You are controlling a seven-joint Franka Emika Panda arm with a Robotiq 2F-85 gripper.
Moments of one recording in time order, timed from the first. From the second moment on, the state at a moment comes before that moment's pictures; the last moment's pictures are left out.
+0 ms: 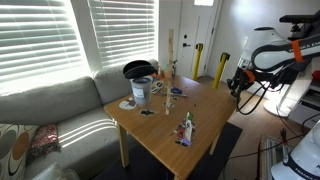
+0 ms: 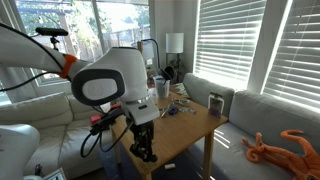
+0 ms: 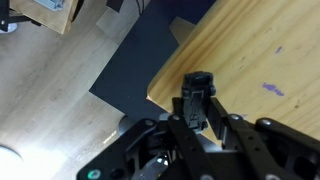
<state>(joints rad) -0.43 -0.59 -0.05 -2.70 -0.16 2.21 0.68</state>
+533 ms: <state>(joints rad) -0.43 -0.59 -0.04 -2.70 -0.19 2.21 0.71</state>
